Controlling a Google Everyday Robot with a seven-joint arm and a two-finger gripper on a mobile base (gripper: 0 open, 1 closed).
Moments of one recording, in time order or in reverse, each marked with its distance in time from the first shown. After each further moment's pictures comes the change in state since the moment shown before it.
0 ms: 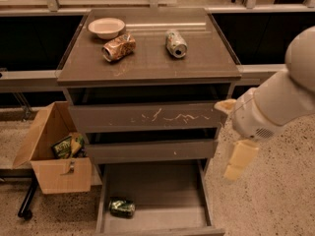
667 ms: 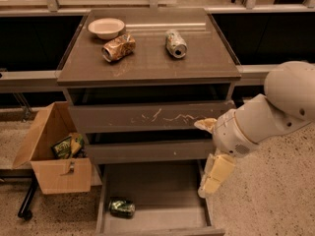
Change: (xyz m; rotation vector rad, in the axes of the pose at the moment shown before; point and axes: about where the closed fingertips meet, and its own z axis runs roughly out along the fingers) arm -0.023 0.024 0.064 -0.129 -0.192 0.035
